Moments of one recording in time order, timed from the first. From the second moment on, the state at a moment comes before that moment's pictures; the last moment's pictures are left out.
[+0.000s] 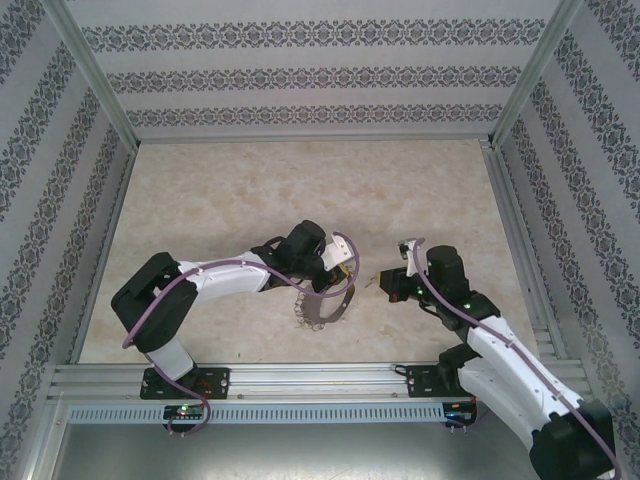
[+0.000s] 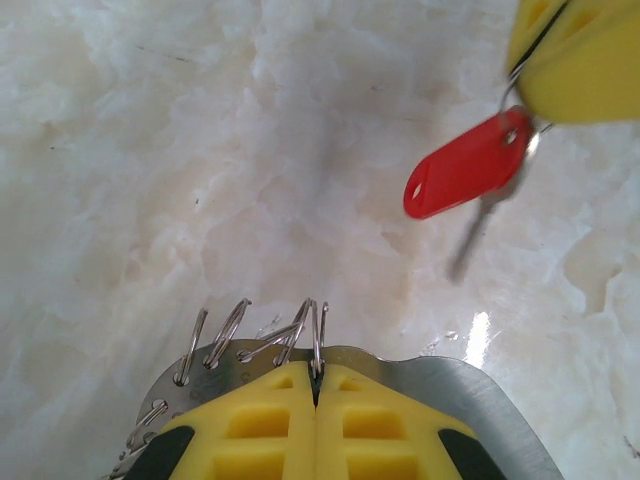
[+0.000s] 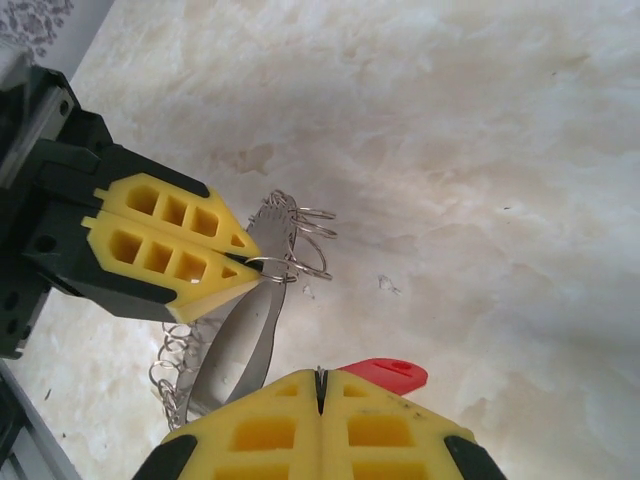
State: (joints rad) left arm -0.80 1.67 0.94 -0.02 0.33 0.20; right arm 0.36 0.72 0.38 -0.29 -0.44 0.38
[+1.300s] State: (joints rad) left arm -0.80 1.67 0.96 -0.02 0.37 0.20; right arm 0.34 1.08 0.41 0.00 -0.71 0.35
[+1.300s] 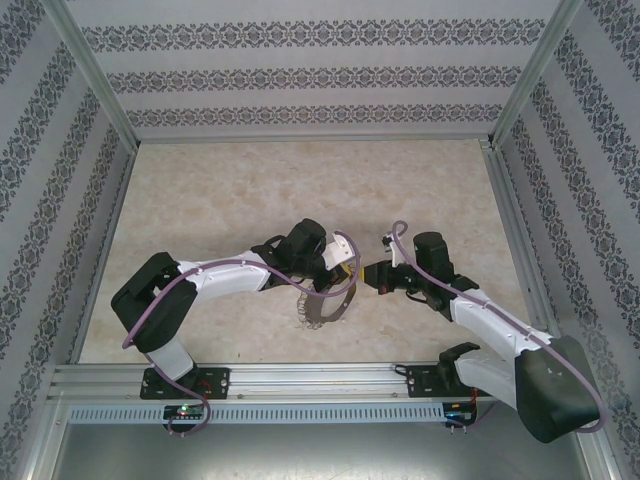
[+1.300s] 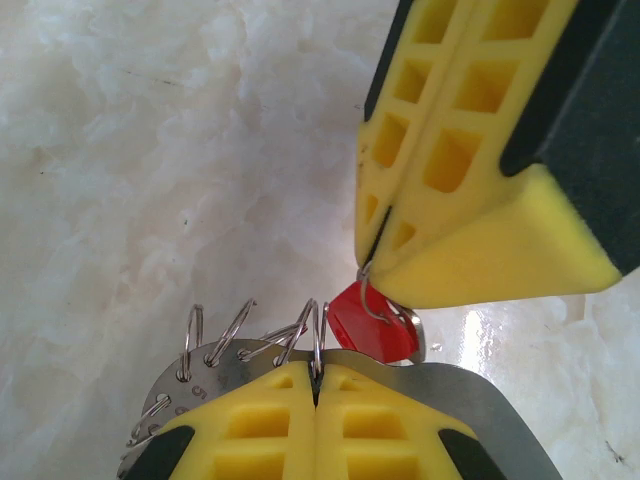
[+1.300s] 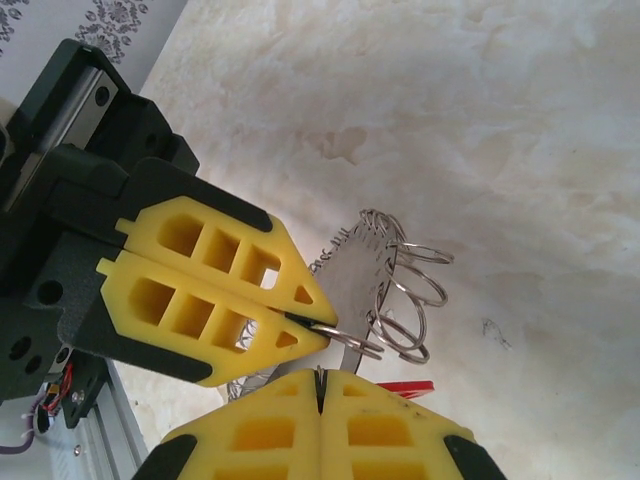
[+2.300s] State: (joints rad) left arm -0.80 1.67 0.96 -0.02 0.37 0.20; right arm 0.34 1.20 0.46 0.02 -0.66 0.33
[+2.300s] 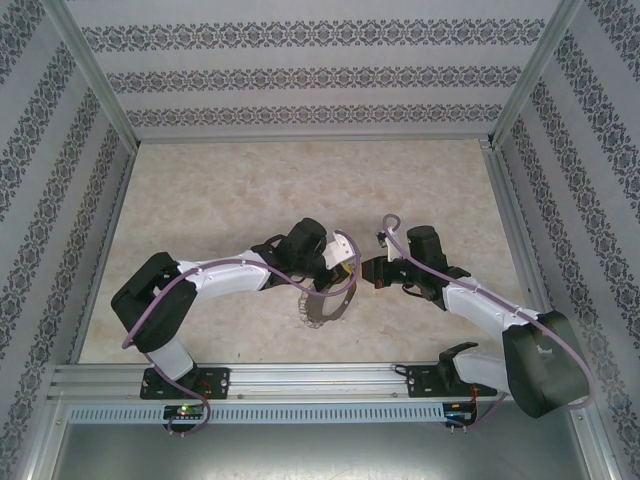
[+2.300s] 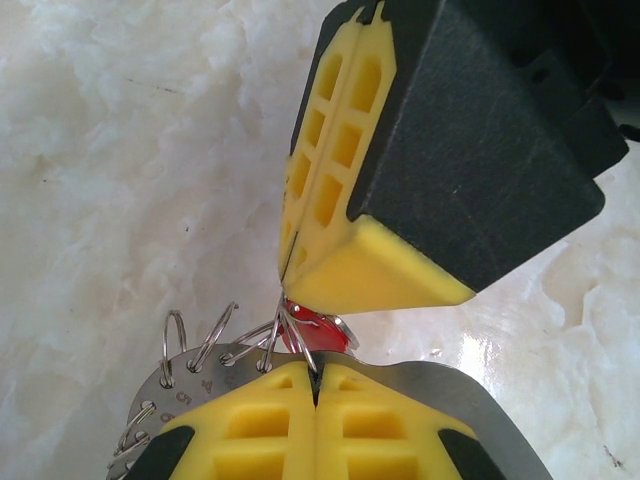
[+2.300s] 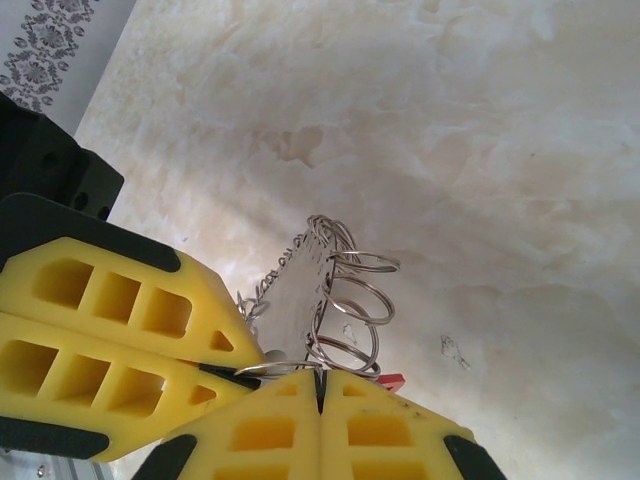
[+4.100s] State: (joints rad) left arm -0.80 1.68 0.96 0.06 0.37 0.18; right arm 0.24 1.04 0.41 -0.01 -0.73 0.48
